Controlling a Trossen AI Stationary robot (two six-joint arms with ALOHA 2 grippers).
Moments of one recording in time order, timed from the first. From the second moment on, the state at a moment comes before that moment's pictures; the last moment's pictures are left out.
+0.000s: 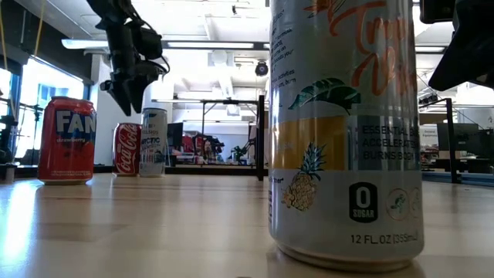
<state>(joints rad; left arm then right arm) 1.01 1.41 1.21 -1.11 0.05 0.09 0.74 1.30 0.75 -0.44 0.54 1.29</state>
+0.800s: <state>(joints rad) 1.01 1.41 1.21 -1.16 0.08 0.41 0.74 1.30 0.75 -0.44 0.54 1.29</state>
